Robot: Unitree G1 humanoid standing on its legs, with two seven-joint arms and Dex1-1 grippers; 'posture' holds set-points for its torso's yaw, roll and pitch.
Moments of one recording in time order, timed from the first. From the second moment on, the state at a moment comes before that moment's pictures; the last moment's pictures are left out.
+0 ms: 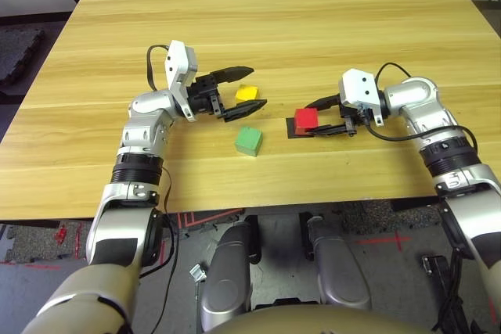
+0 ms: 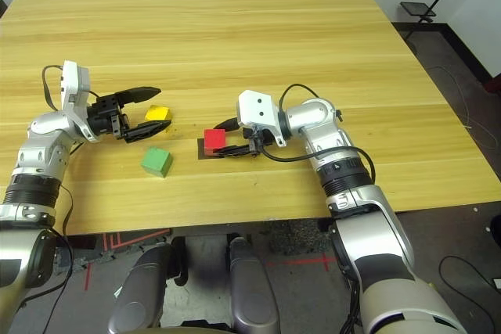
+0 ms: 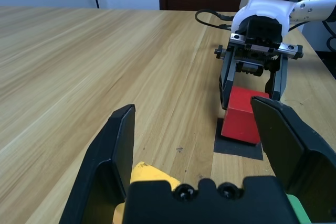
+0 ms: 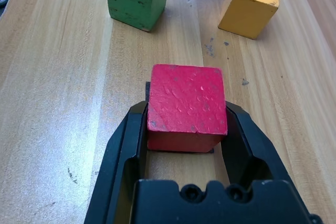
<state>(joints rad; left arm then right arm) -0.71 0.44 0.08 0.51 -0.37 0.01 -1.31 -0.83 -0.49 0.24 0.58 0.09 -0.15 1.40</state>
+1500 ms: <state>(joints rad) -0.43 0.69 0.06 0.13 -0.46 0.12 -1.50 -0.58 -0.77 0.03 0.00 0.42 0.31 1.47</state>
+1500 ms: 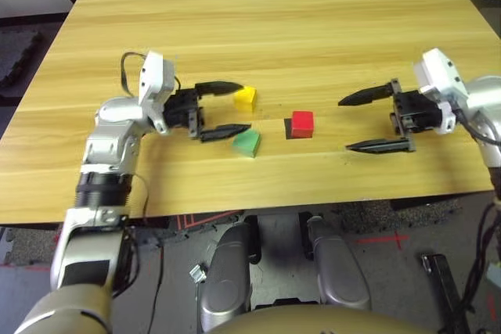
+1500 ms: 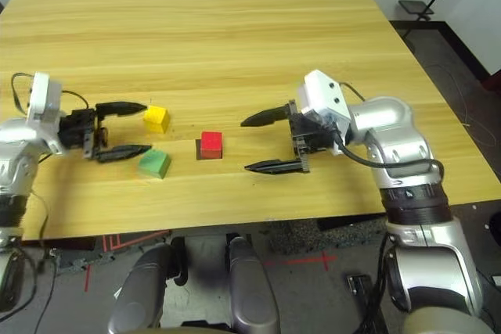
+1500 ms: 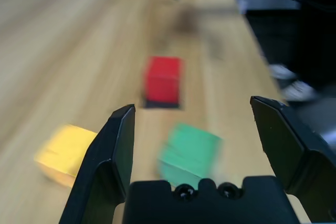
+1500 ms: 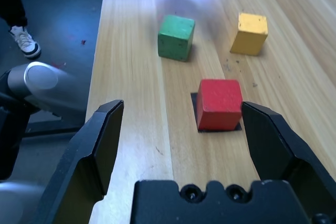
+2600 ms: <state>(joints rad) -0.72 0.55 -0.12 0.66 -0.29 -0.31 -1.61 -0.55 -0.76 0.03 -0.05 0.45 0.33 1.39</state>
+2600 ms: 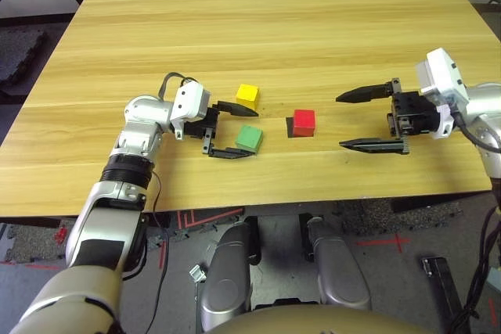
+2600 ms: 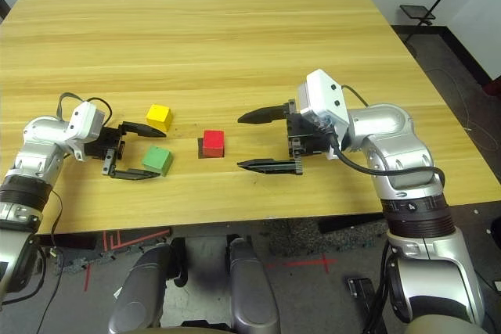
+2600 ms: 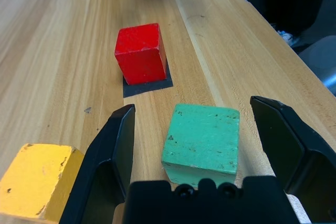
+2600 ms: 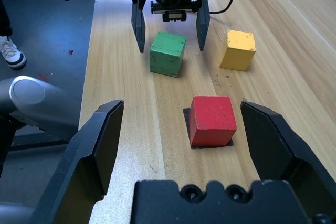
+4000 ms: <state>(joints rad) -0.80 0.51 -0.14 0.59 -0.33 -0.18 -1.57 -0.49 -0.82 0.02 -0.08 0.45 0.33 1.41</state>
